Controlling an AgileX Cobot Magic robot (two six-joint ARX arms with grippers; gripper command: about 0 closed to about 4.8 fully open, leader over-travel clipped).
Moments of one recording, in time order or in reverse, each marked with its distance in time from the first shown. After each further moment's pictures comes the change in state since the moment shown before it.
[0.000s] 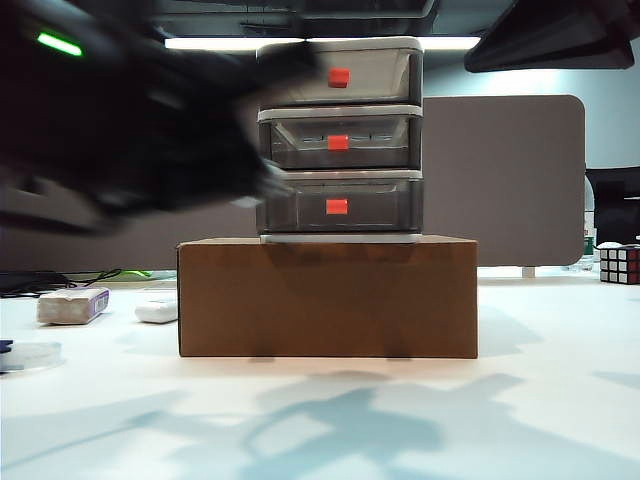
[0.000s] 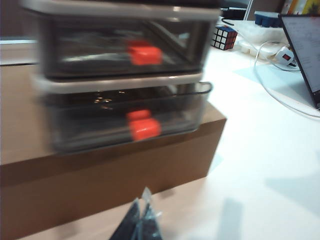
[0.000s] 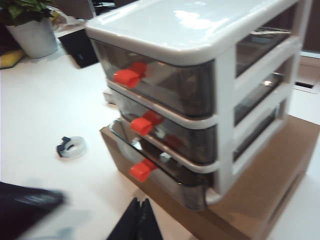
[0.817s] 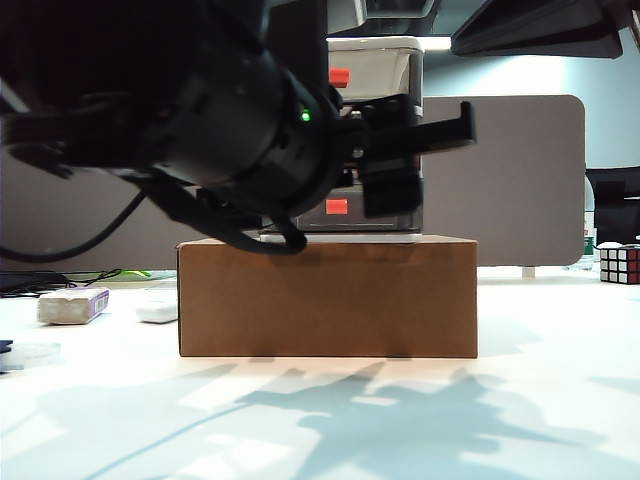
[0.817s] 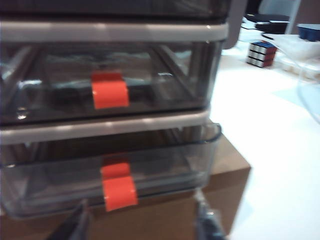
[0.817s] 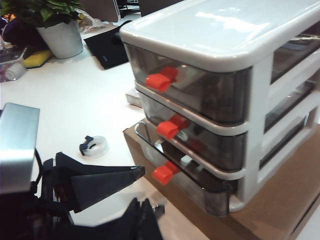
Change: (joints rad) left arm 0.022 0.325 0.250 0.117 -0.161 0.075; right arm -0.002 -0.004 0.000 0.011 -0.074 -0.002
